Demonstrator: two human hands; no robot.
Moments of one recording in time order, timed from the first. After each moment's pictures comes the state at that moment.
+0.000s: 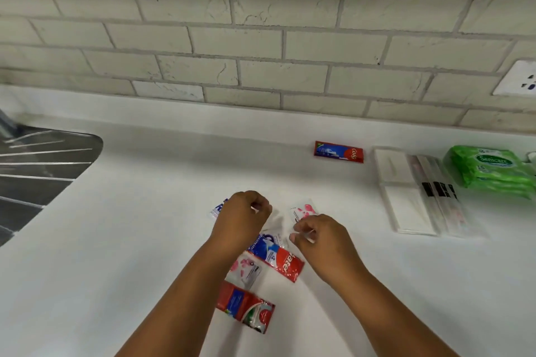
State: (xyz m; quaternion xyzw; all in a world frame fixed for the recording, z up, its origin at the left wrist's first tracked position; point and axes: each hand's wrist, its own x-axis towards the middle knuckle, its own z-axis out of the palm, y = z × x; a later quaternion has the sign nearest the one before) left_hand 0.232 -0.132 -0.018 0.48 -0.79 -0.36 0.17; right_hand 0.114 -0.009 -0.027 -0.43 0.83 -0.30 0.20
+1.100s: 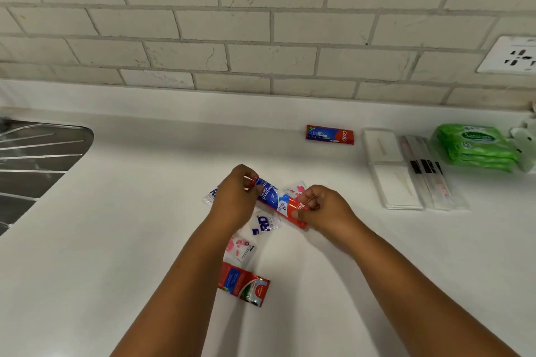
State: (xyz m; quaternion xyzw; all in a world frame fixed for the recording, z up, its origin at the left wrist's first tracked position) left_hand 0.232 -0.129 -0.016 0.48 -0.74 -0.43 0.21; right_hand 0.087 -0.008 -0.034 -0.36 0.77 -0.41 0.33
